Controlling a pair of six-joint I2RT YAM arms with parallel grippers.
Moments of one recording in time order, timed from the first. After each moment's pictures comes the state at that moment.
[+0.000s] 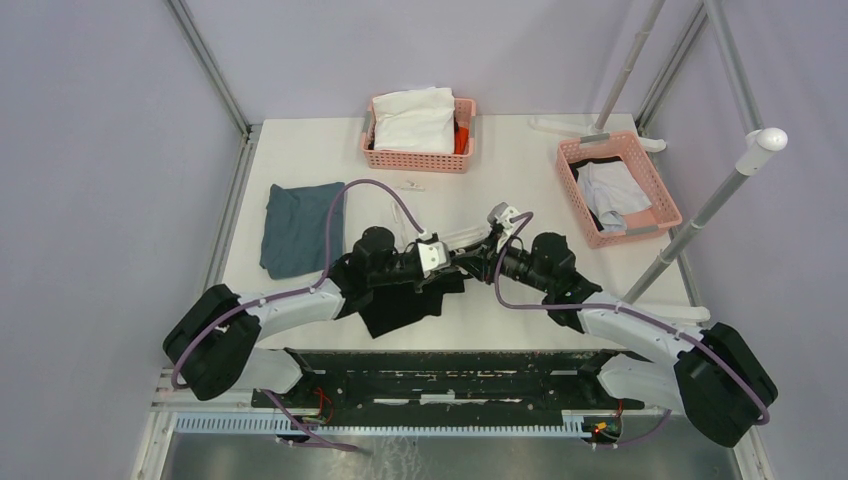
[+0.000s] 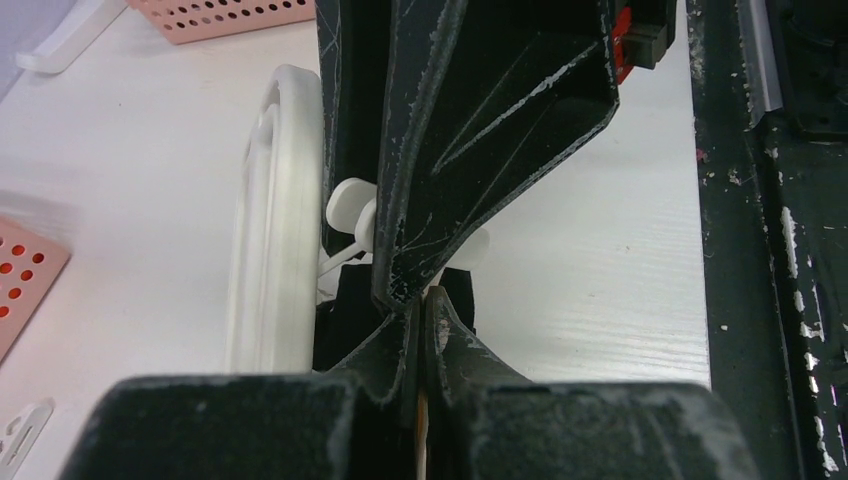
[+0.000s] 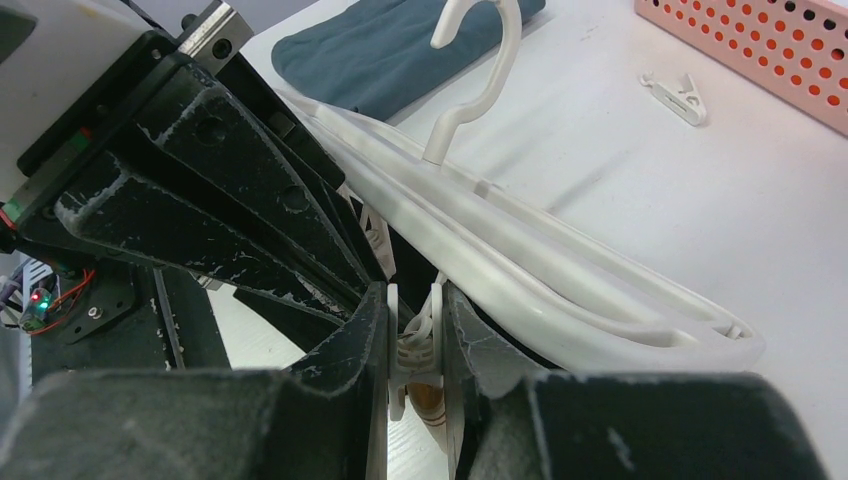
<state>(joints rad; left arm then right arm) -0.78 1.35 0.58 0.51 0.53 0.37 0.67 1.12 0.45 0.54 -0.39 0.15</state>
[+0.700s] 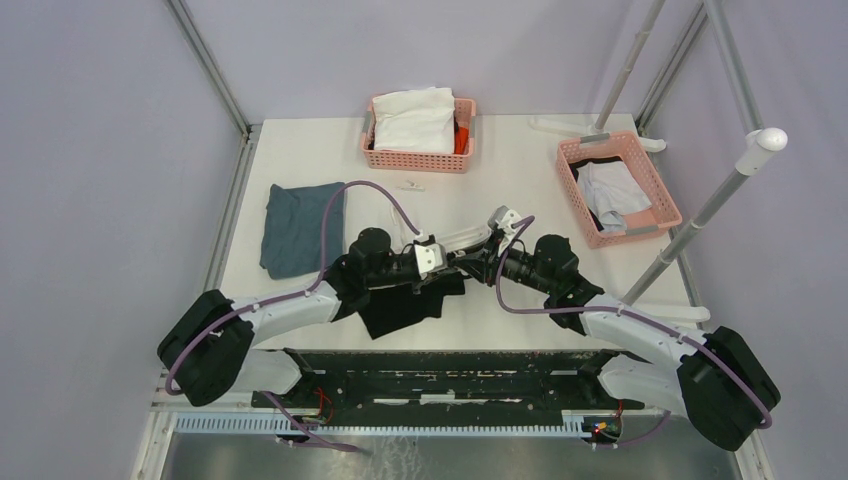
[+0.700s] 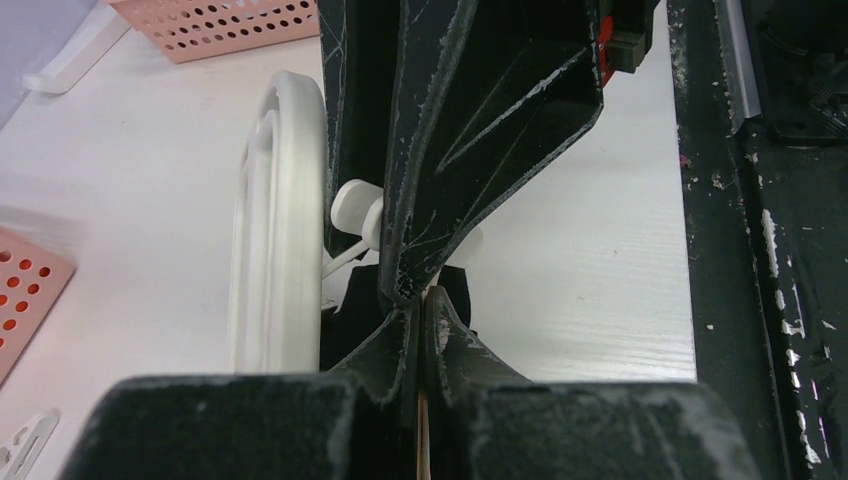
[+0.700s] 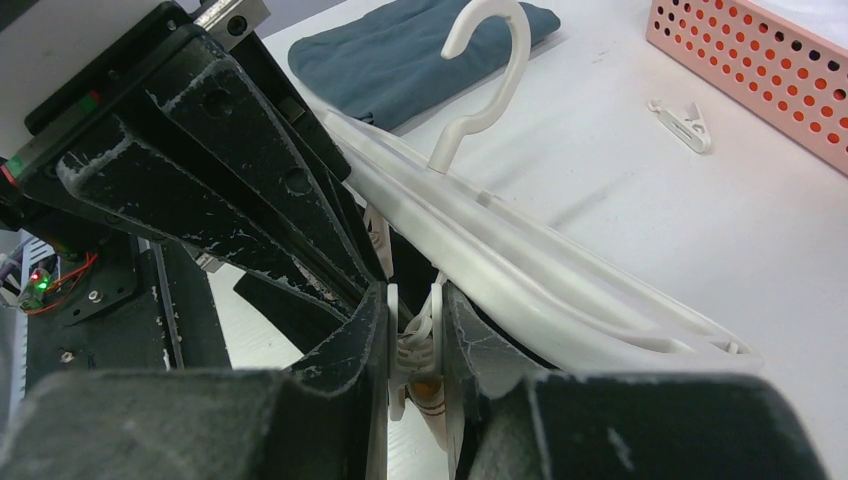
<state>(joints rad) -0.78 1.31 0.57 0.52 0.55 0.37 0.67 1.09 0.43 0.57 -0.42 0.11</state>
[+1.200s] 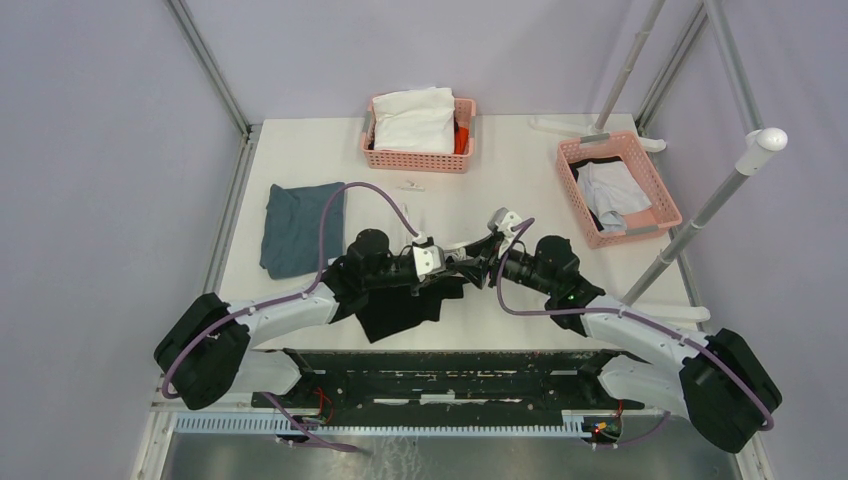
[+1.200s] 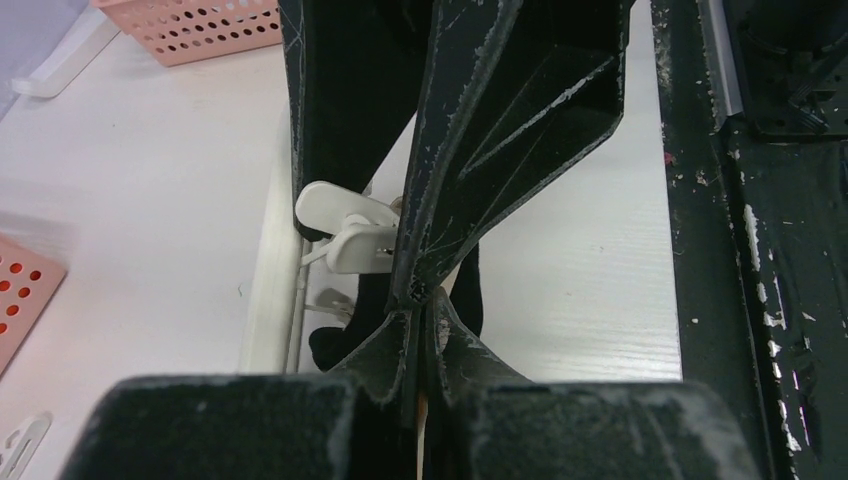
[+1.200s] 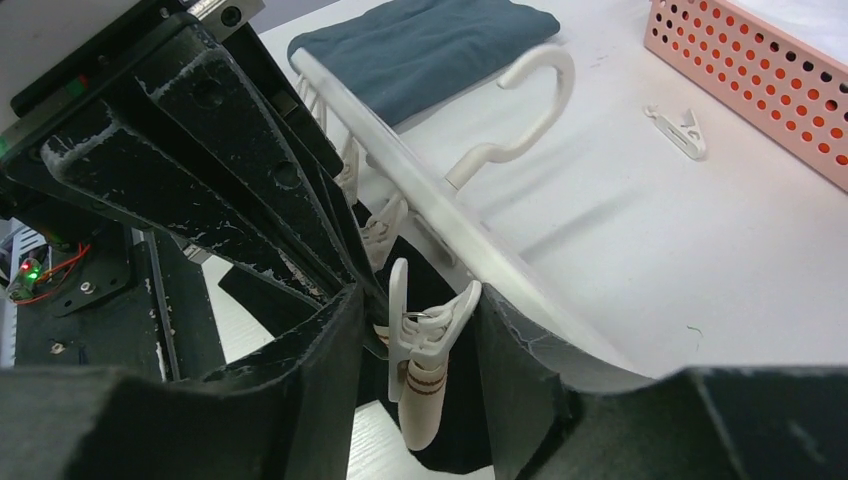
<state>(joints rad) -0.78 1.29 0.56 0.50 0.56 0.37 0.67 1.09 0.43 0.57 -0.43 0.08</state>
